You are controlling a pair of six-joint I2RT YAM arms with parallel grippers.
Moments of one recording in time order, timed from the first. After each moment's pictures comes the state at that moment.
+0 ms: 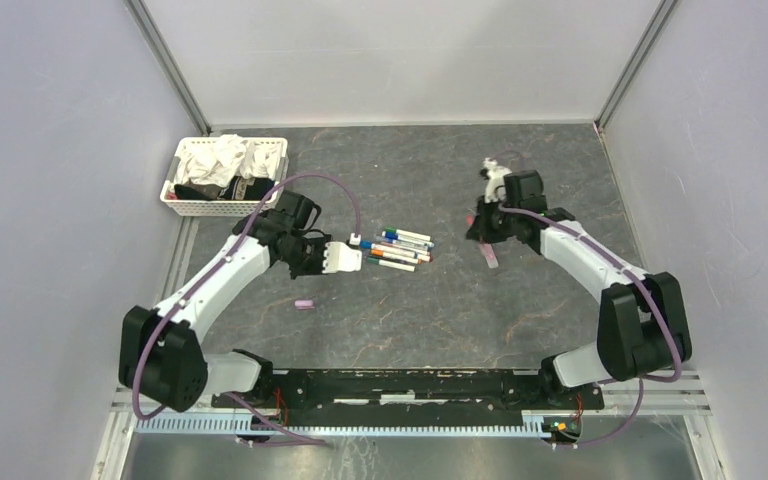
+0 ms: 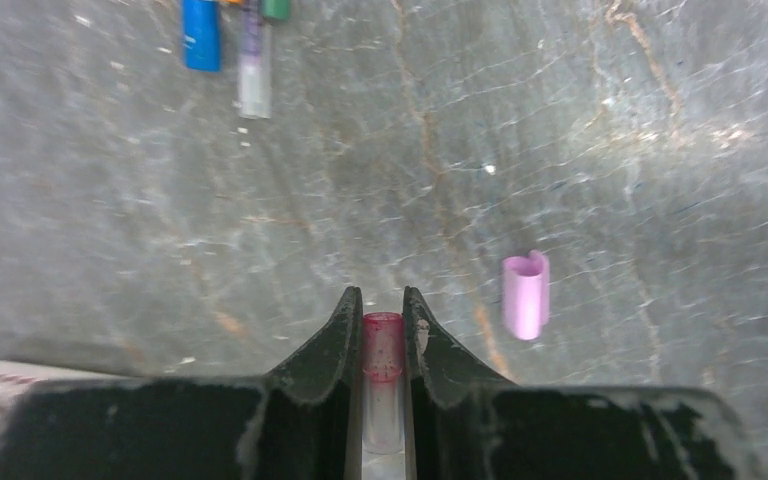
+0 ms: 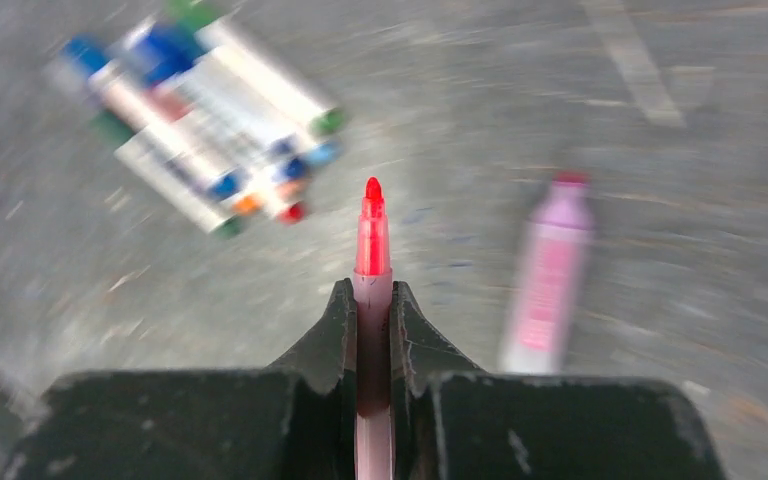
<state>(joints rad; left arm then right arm) -0.38 1.26 0.96 -0.87 0.34 1.31 0.33 1.46 0.93 -0.32 -0.37 0.12</state>
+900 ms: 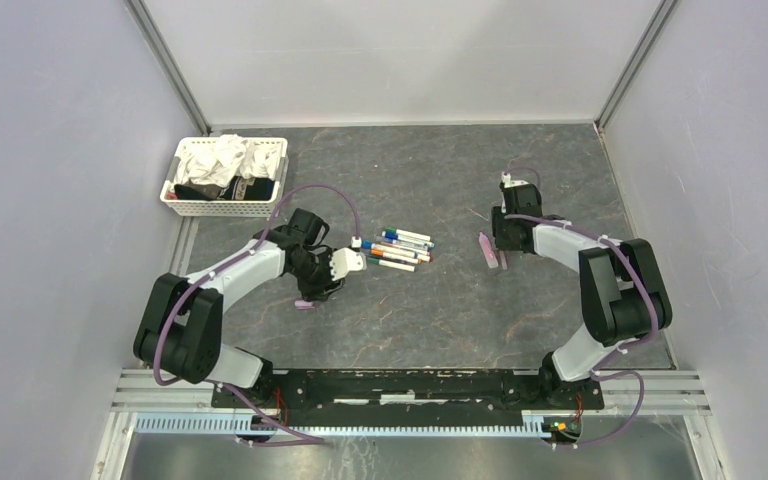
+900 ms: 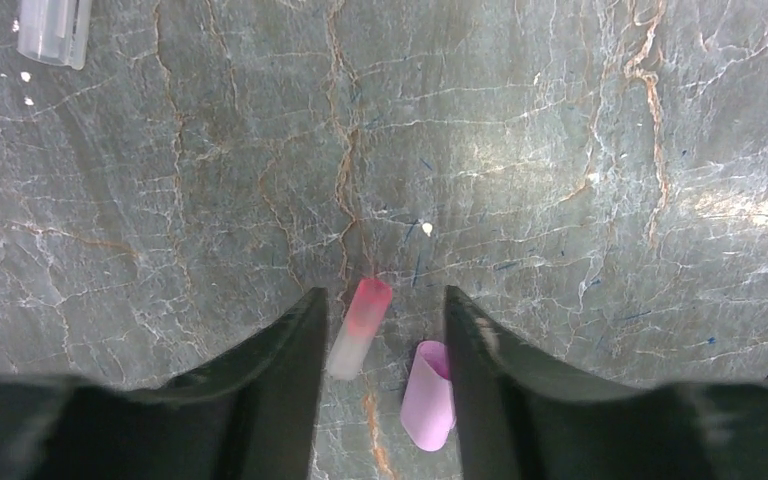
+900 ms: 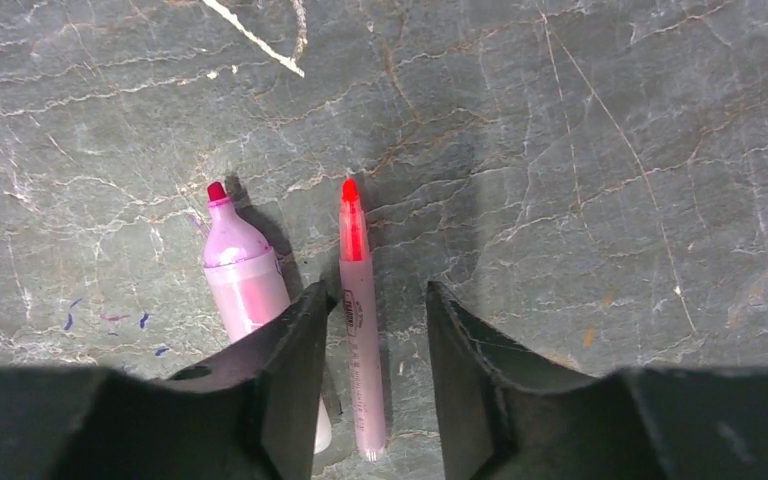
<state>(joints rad) -0.38 1.43 0.78 -0.65 0.35 0.96 0.21 1.63 0.84 -0.18 0.13 0.15</state>
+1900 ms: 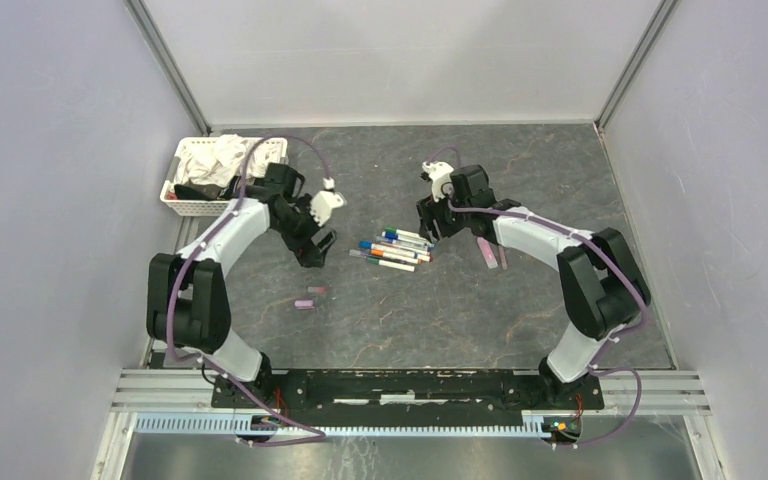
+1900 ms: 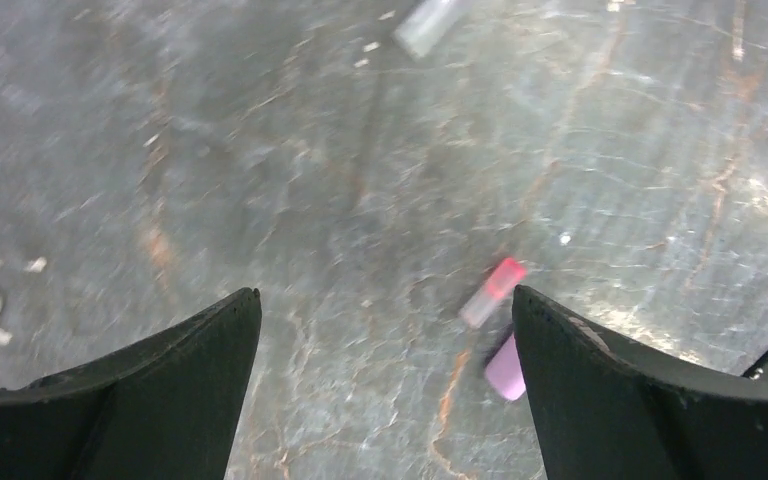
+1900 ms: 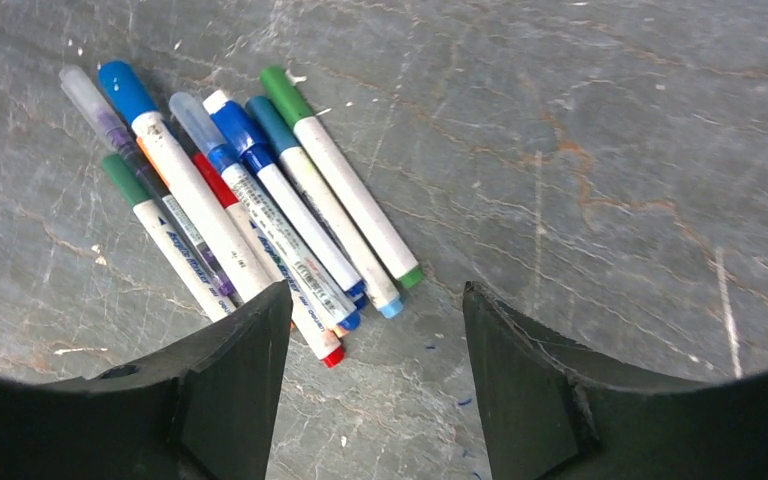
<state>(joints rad) -0.24 1.57 1.11 -0.81 0.39 0.78 0.48 1.70 1.07 -0.12 -0.22 -0.04</state>
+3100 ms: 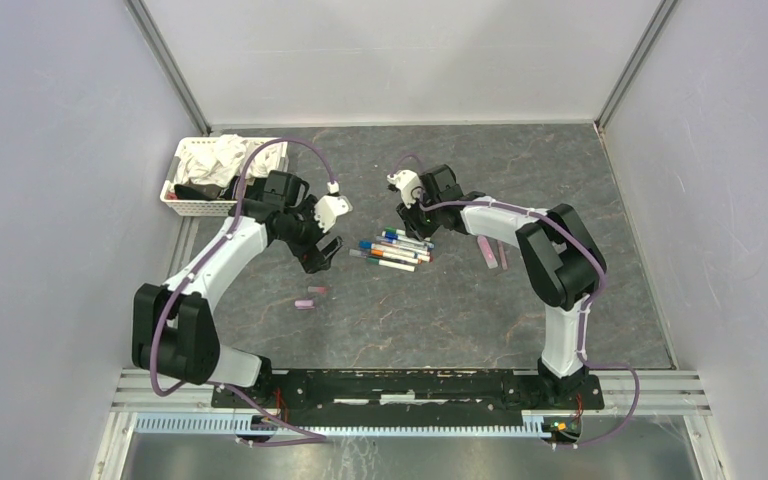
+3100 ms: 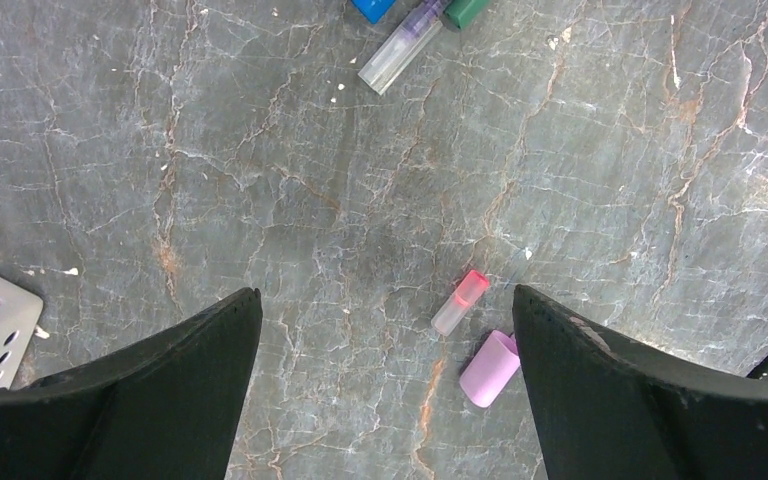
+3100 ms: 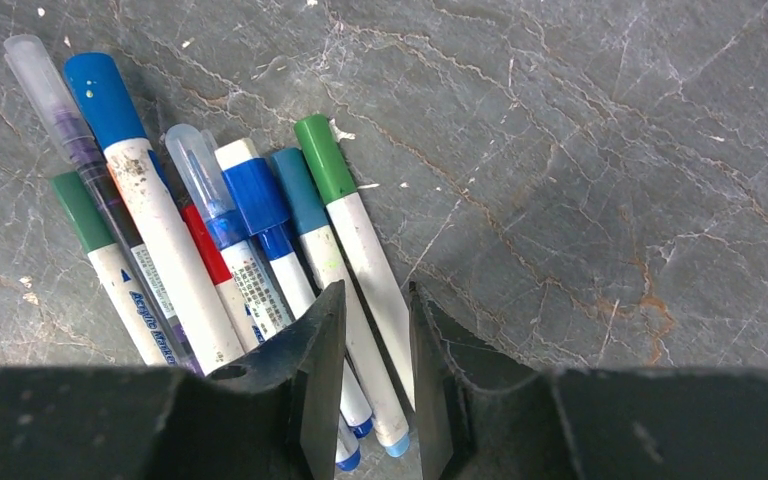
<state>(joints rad) -0.26 1.42 1.04 -0.73 0.38 0.72 0.56 1.97 1.27 -0.15 -0.26 -0.24</state>
